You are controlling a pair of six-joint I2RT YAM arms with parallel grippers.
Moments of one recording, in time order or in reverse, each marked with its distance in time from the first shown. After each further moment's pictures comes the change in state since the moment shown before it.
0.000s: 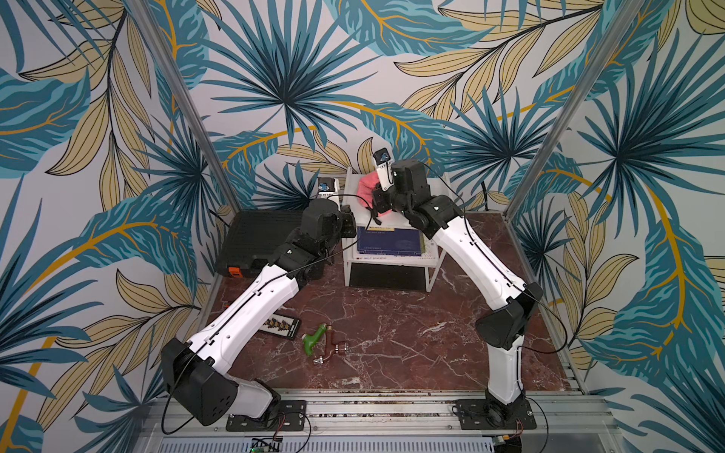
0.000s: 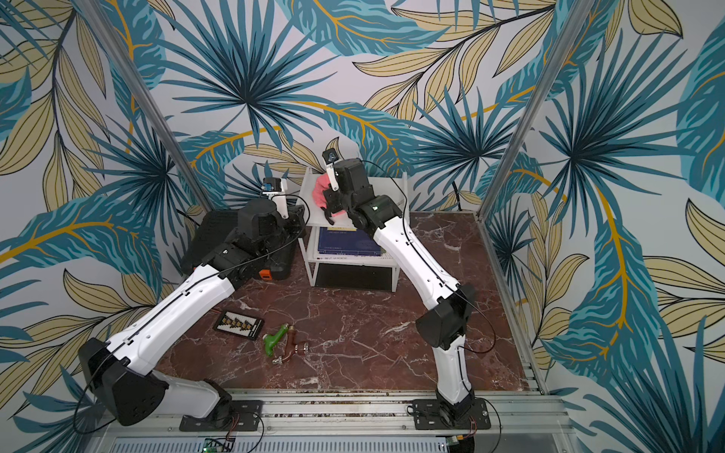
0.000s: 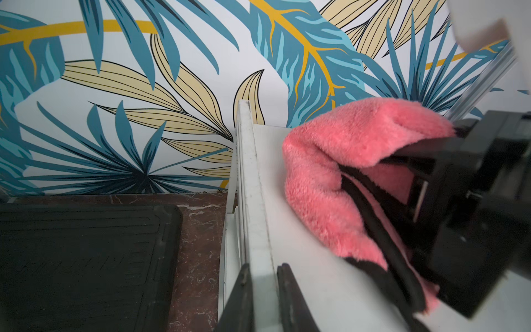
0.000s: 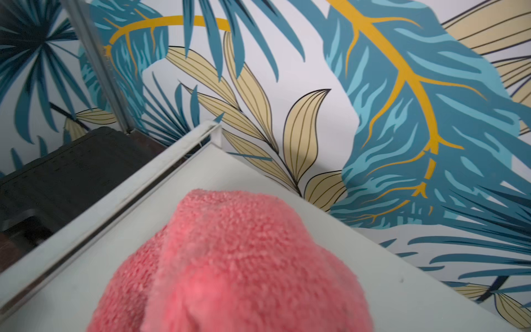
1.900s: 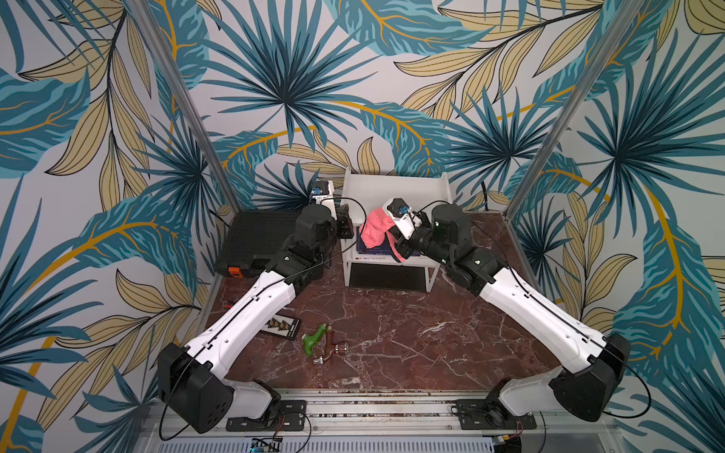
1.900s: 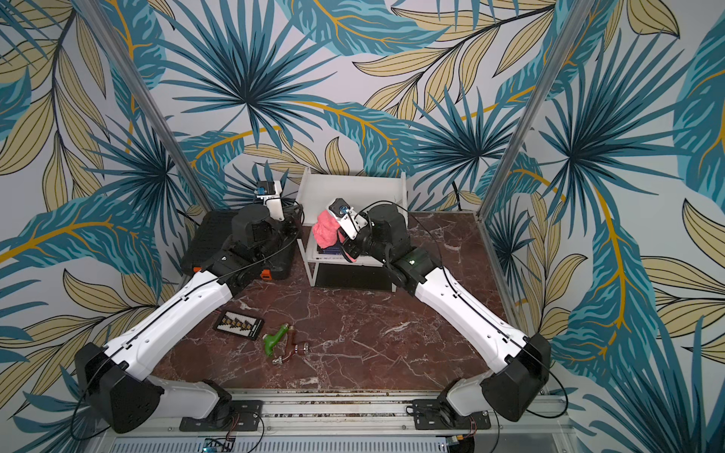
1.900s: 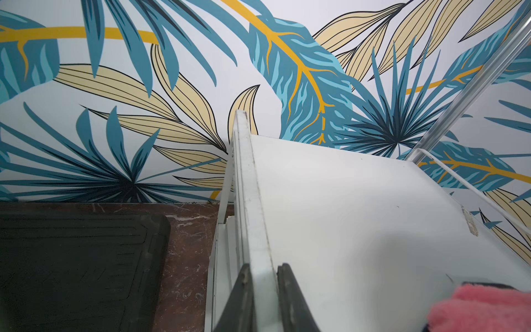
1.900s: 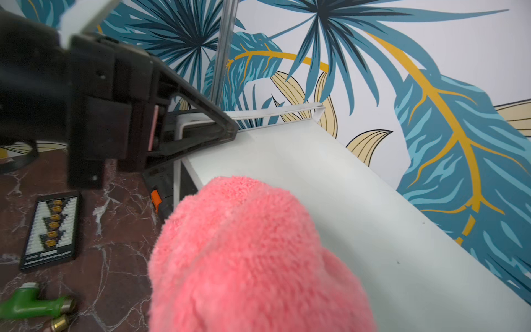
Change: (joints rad) left arm 0.031 -0.042 -0.107 0.151 0.046 -0.045; right arm 0.045 -0.534 -0.800 0.397 -0.319 -0.214
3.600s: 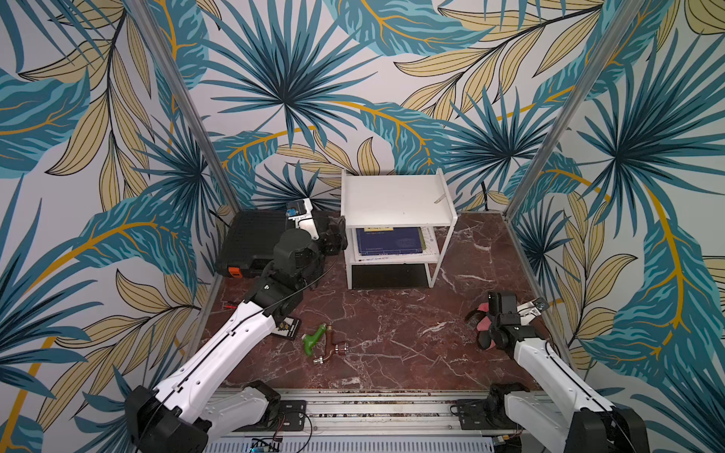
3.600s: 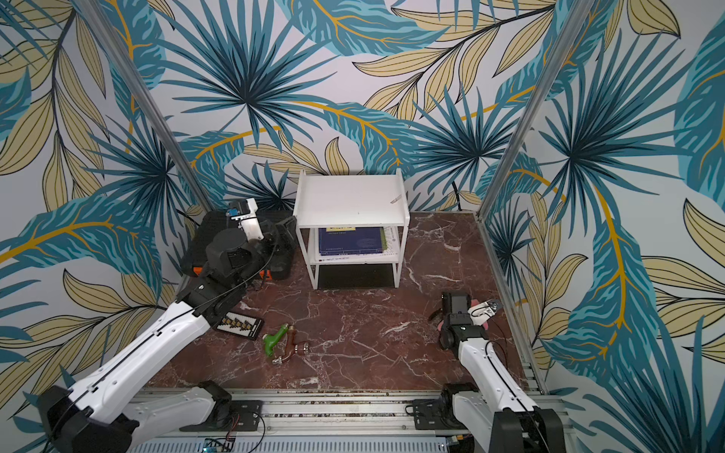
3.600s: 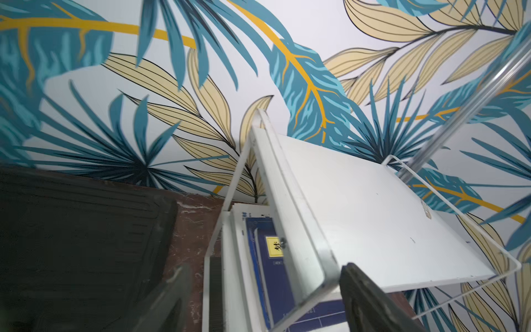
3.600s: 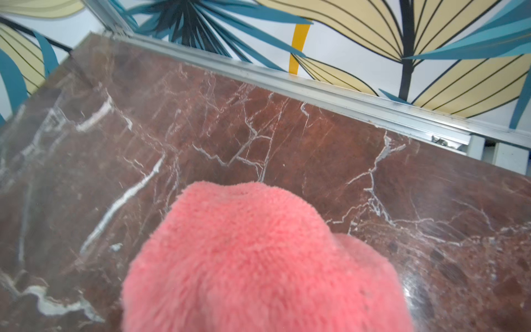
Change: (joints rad) left arm 0.020 -0.304 -0.267 0.029 -0.103 -0.077; right arm -0.666 -0.473 -1.012 -0.094 0.722 1.290
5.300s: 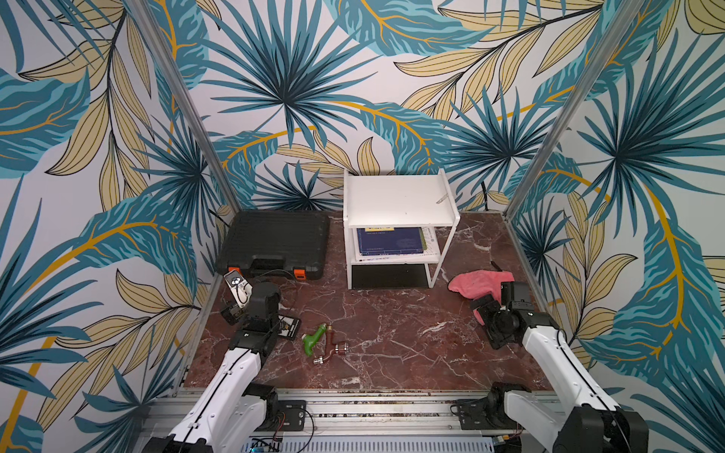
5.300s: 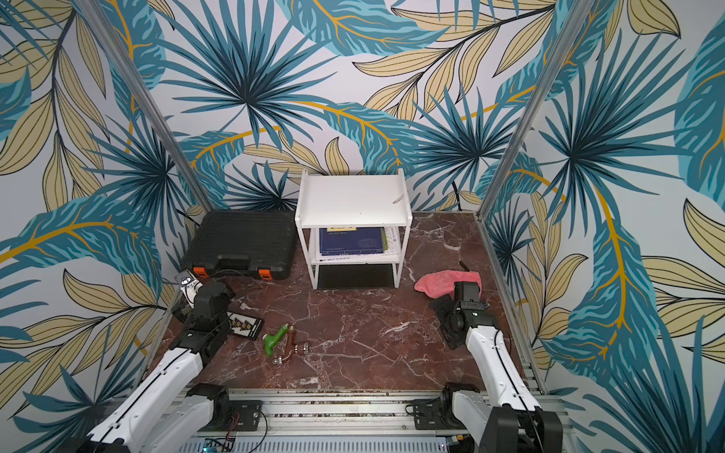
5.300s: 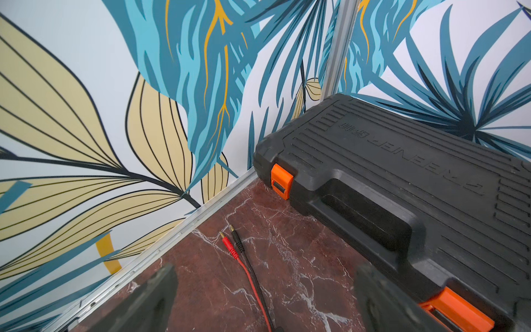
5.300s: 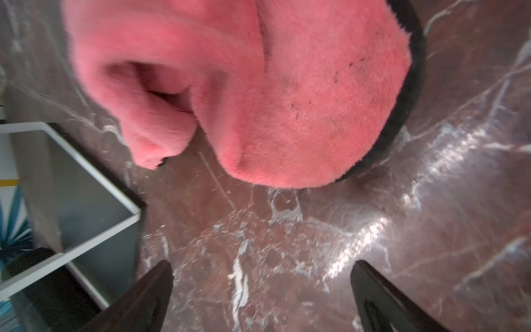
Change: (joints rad) left arm 0.399 -0.214 -0.622 0.034 -0.484 0.036; right arm -0.108 0.016 0.227 -0.399 -0.758 0.109
